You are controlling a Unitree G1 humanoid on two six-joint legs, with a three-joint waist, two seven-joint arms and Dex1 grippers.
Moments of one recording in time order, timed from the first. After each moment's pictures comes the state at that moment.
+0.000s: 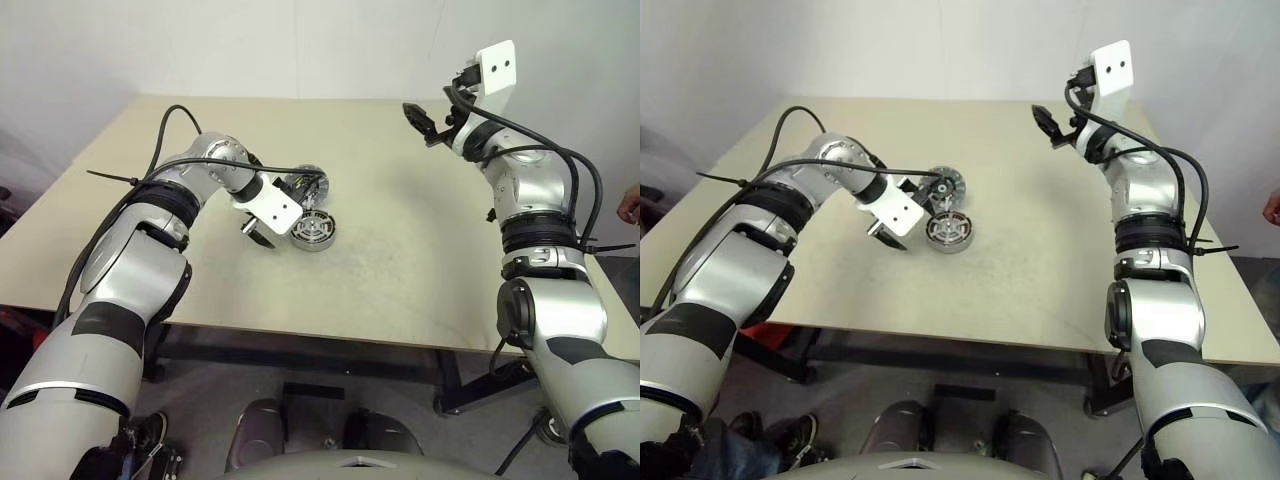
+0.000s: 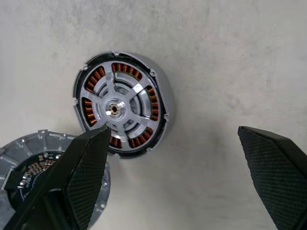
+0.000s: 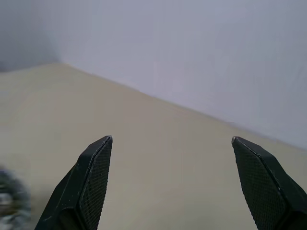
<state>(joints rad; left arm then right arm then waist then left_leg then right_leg) -1.32 0.43 -0.55 1.17 0.42 -0.79 -1.34 -1.02 -0.42 -0.16 0.67 0.17 0.19 0.62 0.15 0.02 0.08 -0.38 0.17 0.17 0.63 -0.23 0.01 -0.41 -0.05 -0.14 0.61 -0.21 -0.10</state>
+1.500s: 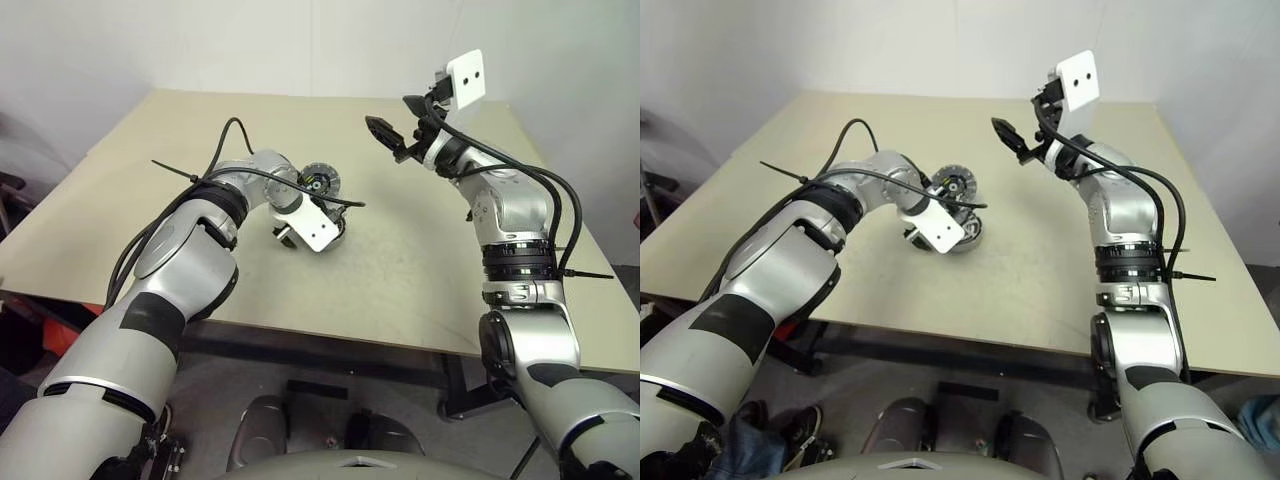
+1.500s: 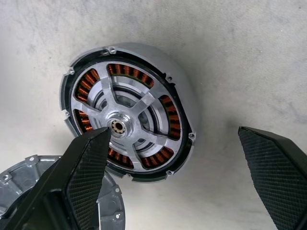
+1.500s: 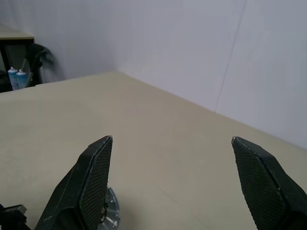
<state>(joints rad) -1.39 0.23 -0.69 1.32 0.72 -0.72 -1.03 -0.90 -0.37 -0.11 0.33 0.22 0.35 0.60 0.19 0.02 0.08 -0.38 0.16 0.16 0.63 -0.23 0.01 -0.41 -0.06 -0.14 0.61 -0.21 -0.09</state>
